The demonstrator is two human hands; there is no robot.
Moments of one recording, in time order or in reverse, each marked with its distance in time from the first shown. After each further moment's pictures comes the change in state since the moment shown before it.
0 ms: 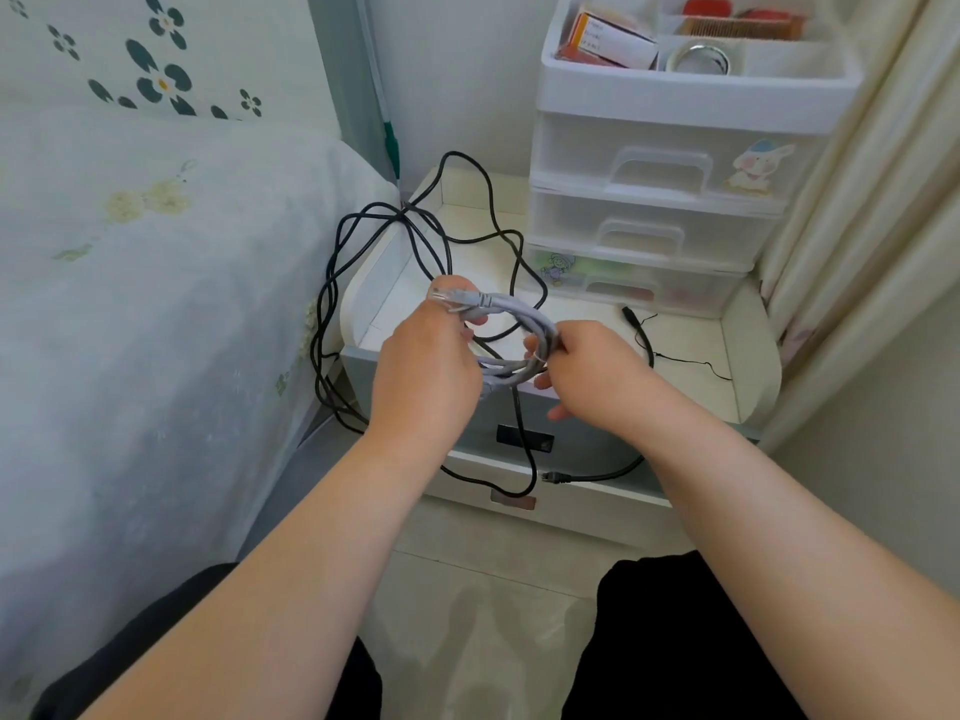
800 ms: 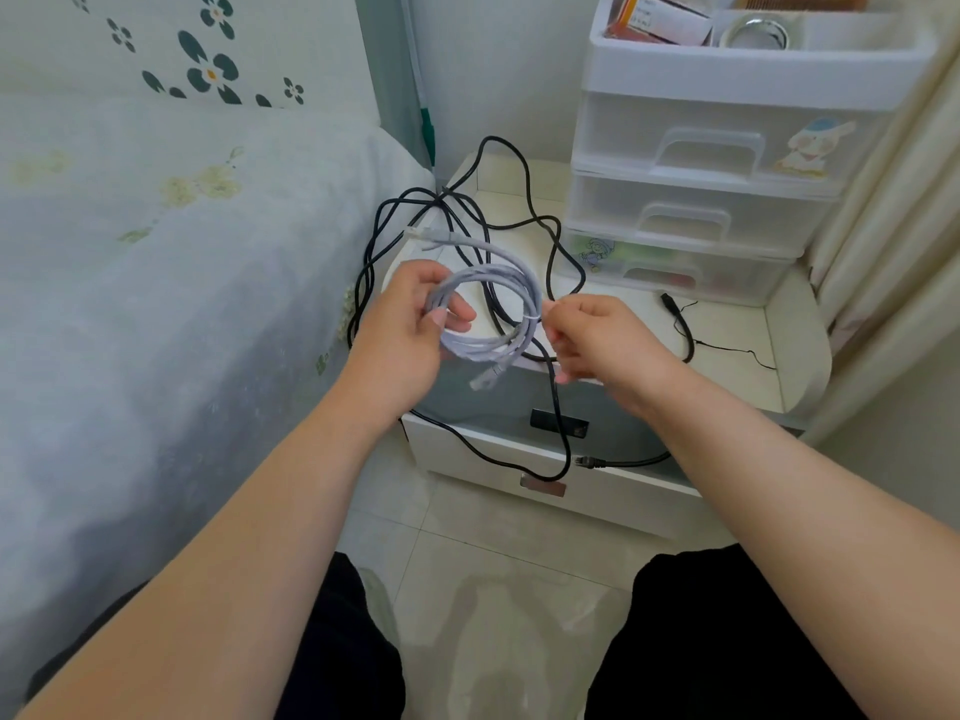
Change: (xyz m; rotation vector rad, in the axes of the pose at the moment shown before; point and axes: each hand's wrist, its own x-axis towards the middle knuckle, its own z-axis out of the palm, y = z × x) left_hand 0.000 -0.046 -0.040 -0.405 -0.126 -0.084; right_hand 0.011 -0.008 0.017 0.558 -0.080 -0.086
